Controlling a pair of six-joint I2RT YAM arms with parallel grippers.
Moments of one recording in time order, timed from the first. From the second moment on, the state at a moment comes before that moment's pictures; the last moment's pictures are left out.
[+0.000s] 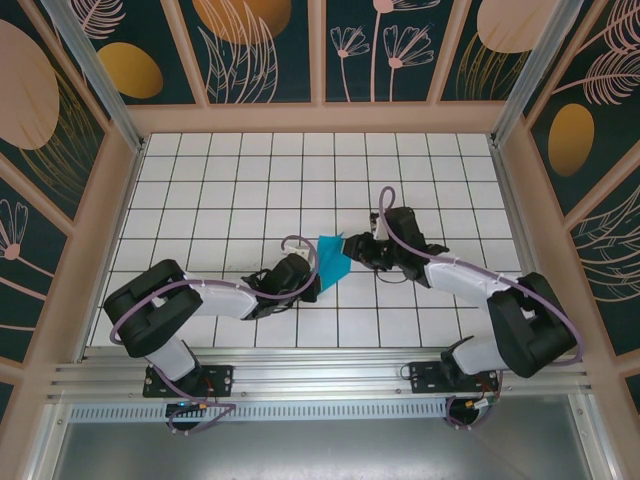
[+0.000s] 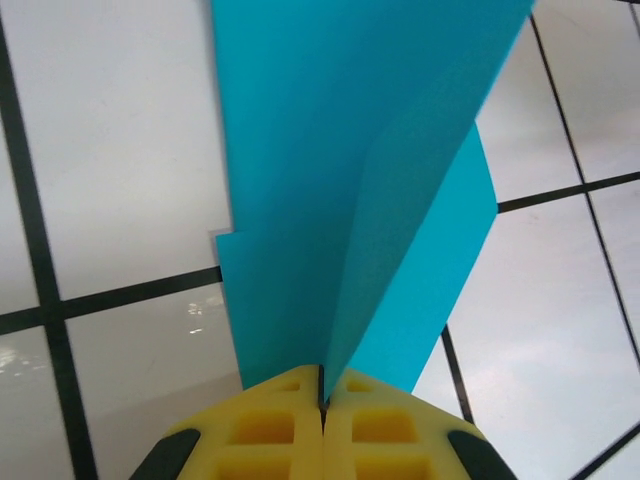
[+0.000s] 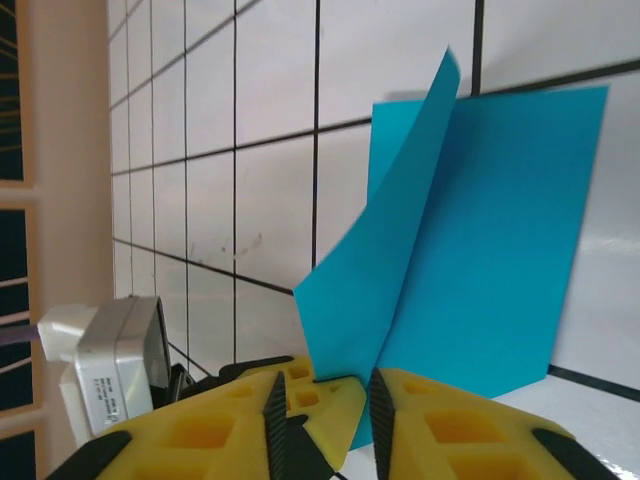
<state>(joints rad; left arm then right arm) -0.91 1.63 0.57 0.30 -0.03 -0.78 0.53 1.40 0.65 0.04 -0.48 0.84</state>
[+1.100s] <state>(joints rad) -0.82 1.65 0.48 0.49 0.18 -0.91 0.62 1.76 0.84 0.11 -0.60 0.81</state>
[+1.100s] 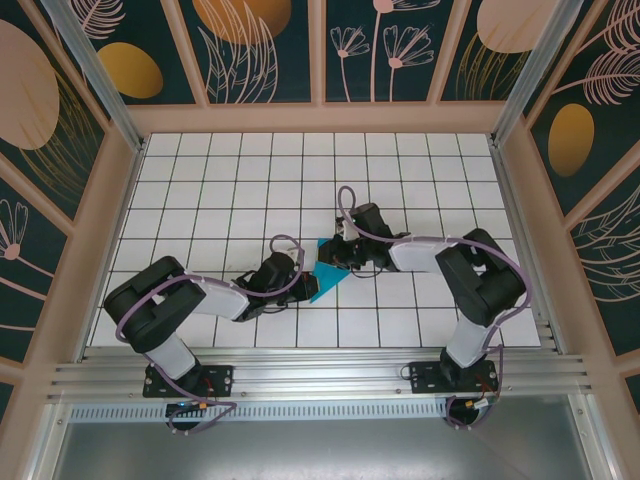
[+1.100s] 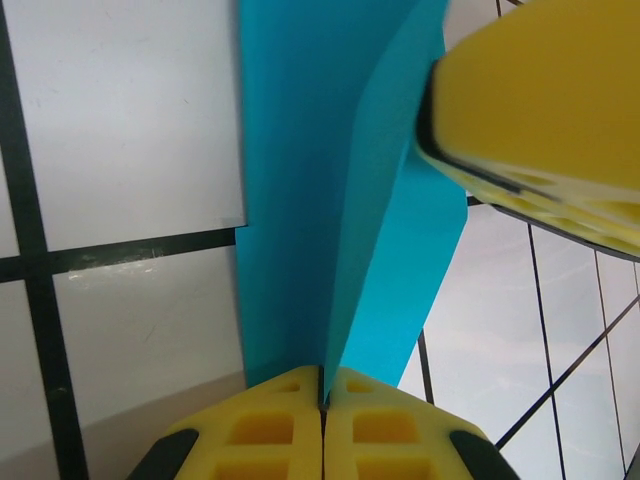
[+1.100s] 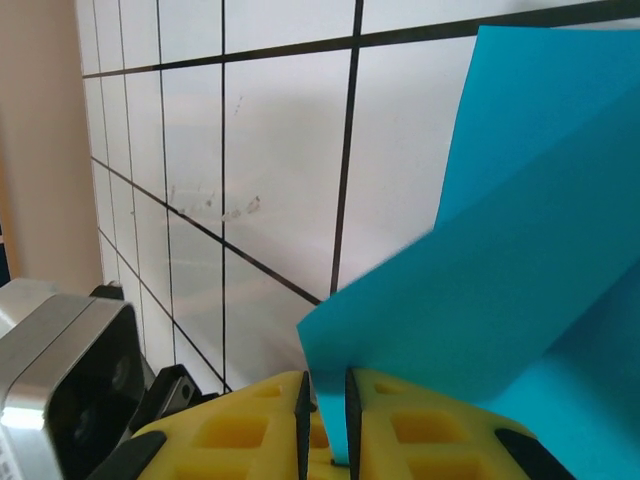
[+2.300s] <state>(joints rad) -0.82 1.64 0.46 0.49 0.19 -0.92 0.61 1.83 0.86 0.09 -0.46 0.81</state>
